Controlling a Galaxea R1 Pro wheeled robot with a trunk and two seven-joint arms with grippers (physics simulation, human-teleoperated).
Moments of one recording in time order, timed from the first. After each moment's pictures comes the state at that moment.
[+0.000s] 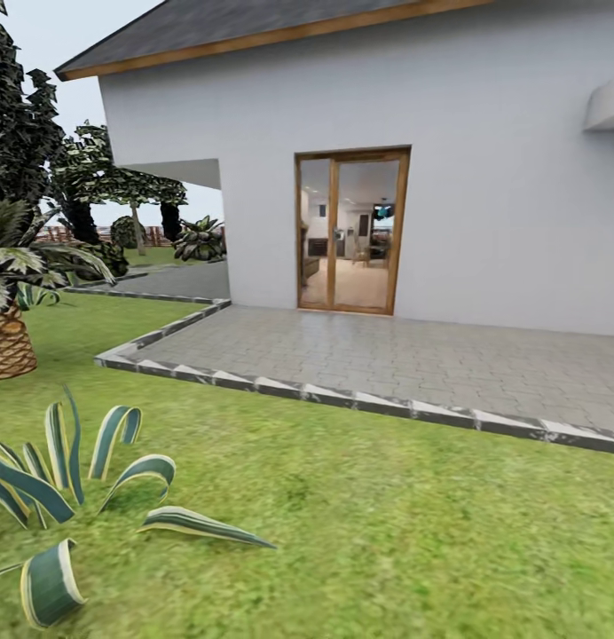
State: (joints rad) left arm 0.01 0.00 0.00 -0.13 0.04 -0.01 -0.11; right arm -0.07 0.02 0.01 -0.01 0.00 -0.22 0.00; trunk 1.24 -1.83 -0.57
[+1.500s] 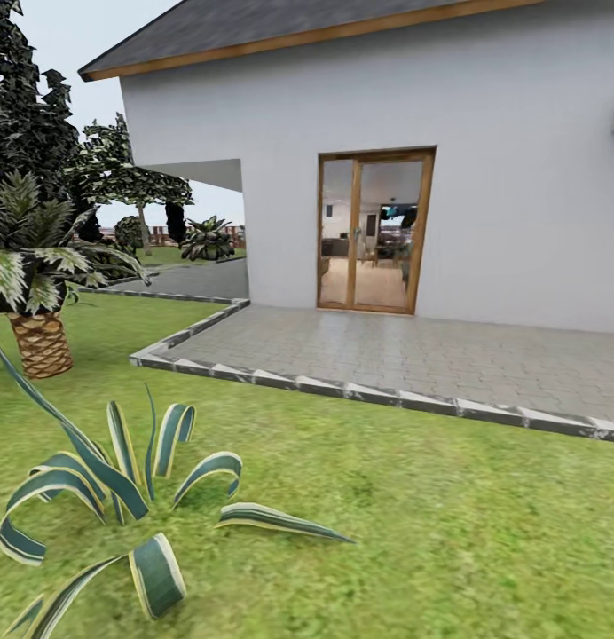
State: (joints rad) left arm 0.01 0.00 0.00 -0.13 0.04 -0.01 -0.11; right arm -0.07 0.02 0.01 -0.01 0.00 -0.22 0.00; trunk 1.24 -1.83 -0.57
